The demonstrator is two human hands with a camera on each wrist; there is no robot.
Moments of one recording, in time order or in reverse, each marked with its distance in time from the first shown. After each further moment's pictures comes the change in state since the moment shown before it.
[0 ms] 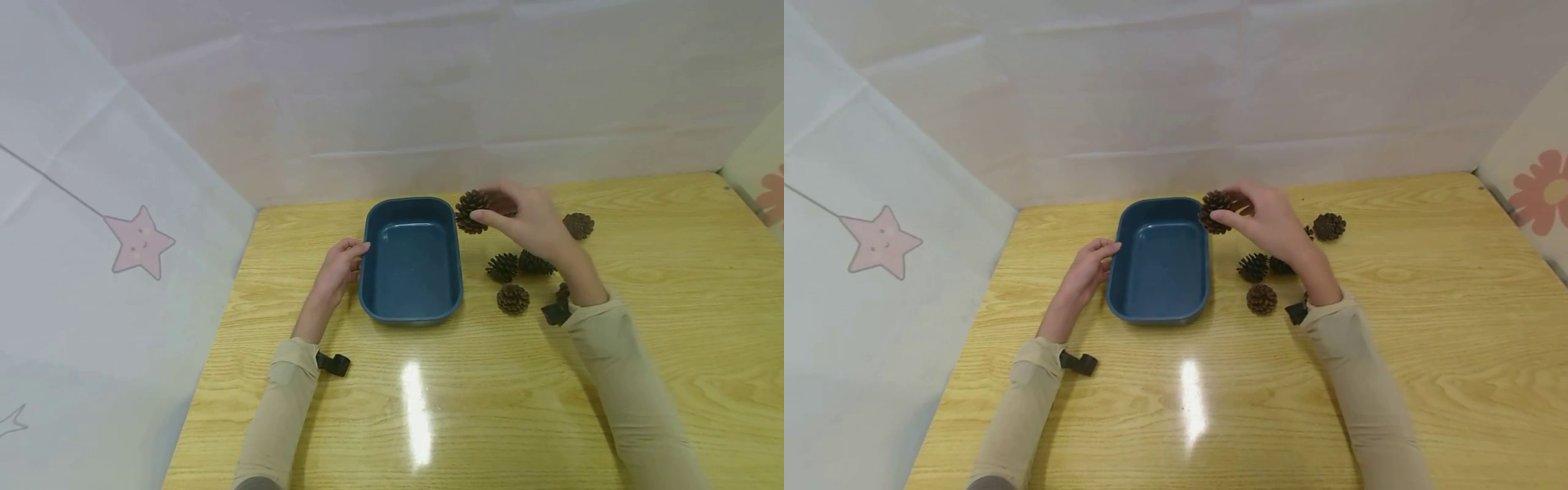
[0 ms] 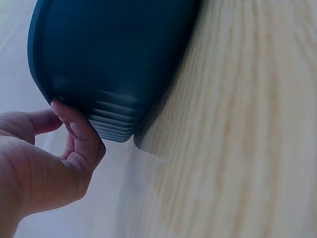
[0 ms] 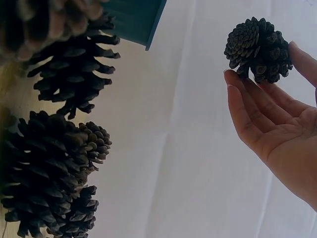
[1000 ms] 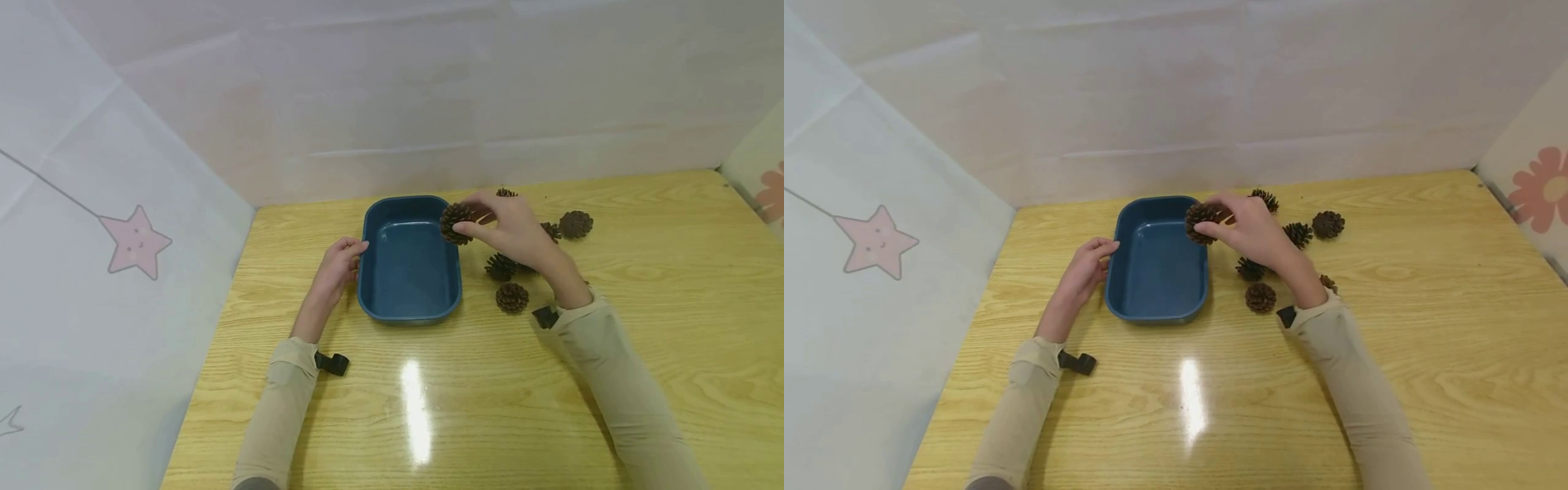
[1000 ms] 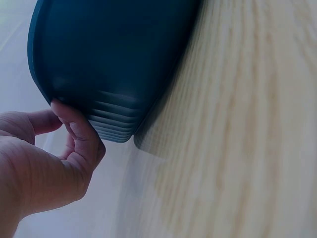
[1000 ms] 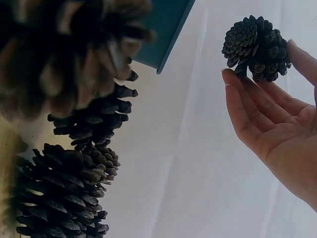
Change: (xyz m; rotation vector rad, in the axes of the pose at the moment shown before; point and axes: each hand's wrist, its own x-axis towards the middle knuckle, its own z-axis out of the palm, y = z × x) left_hand 0.001 0.000 0.000 0.032 0.002 -0.006; right_hand 0.005 -0.001 0.020 -0.032 -0.096 -0.067
